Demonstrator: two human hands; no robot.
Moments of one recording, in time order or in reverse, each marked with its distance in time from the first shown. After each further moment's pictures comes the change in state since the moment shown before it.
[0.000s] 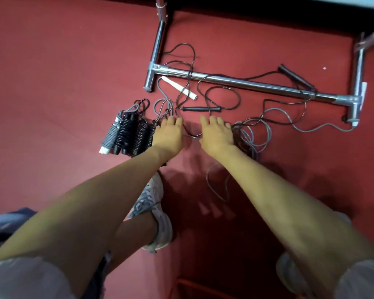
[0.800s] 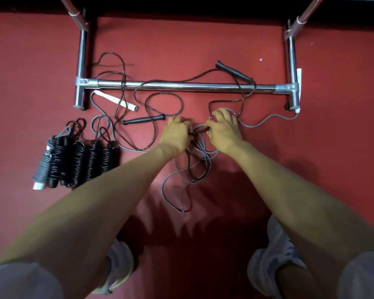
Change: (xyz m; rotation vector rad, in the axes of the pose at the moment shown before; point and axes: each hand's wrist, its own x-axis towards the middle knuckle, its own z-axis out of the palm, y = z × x) left_hand 0.084 0.146 0.054 -0.120 -0.048 0.295; right_hand 0.008 0.185 0.019 0.111 0.101 0.080
